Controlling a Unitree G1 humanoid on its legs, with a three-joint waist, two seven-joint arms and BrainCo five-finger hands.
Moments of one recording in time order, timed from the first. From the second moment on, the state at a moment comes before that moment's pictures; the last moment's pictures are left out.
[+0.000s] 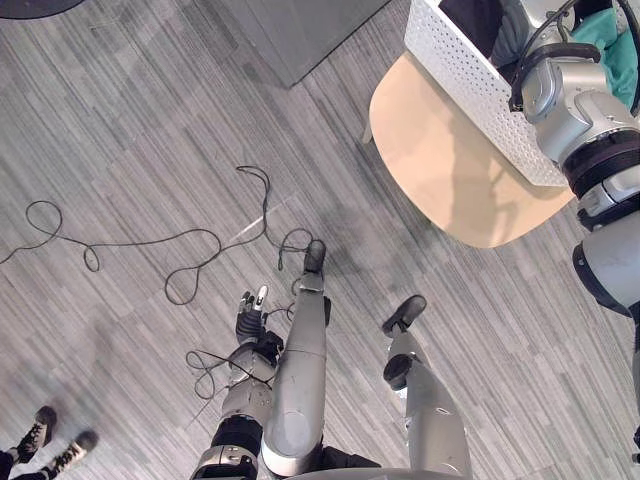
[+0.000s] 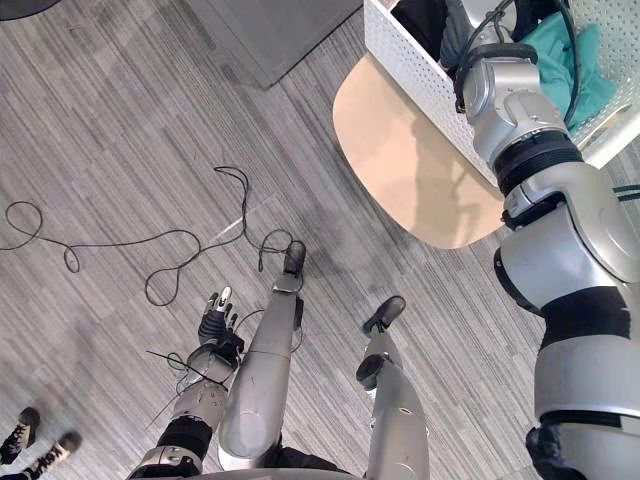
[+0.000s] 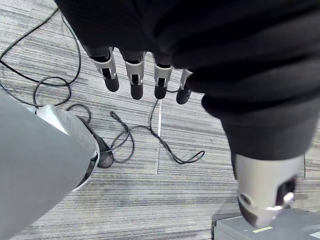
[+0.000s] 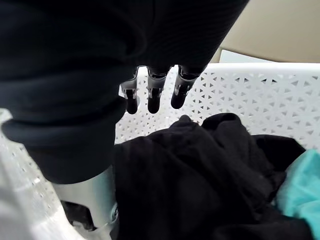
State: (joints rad) left arm -0.15 -0.05 0.11 0.64 -0.54 -0.18 0.18; right arm -1.48 -0.68 0.73 1.04 -0.39 0.03 -0.26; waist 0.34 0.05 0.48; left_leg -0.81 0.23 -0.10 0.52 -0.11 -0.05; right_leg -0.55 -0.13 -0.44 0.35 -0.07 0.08
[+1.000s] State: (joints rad) left arm -0.12 -0.01 0.12 0.46 -0.66 -0.18 0.18; right arm -1.21 -0.34 0.70 1.05 -0.40 0.07 -0.24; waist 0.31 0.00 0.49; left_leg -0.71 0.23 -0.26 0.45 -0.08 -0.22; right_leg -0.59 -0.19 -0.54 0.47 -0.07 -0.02
